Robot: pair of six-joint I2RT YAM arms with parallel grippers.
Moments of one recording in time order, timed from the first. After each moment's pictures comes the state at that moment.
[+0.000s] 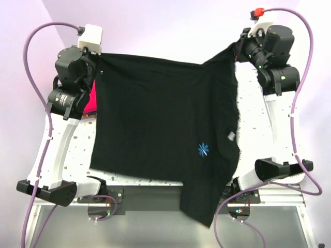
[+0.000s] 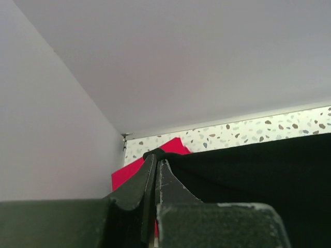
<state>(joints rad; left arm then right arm) -0.28 1.26 1.75 -0.51 -0.33 0.25 0.13 1.50 2.10 -0.72 -0.07 0.04</state>
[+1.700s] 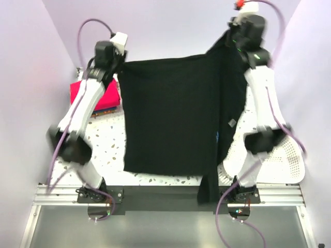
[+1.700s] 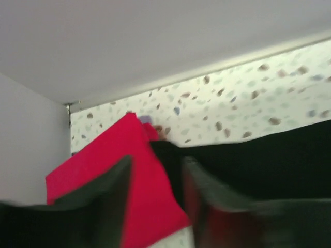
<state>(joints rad) -0.22 1.64 1.71 -0.43 -0.17 0.22 0.13 1.77 2.17 -0.48 0.08 -0.04</state>
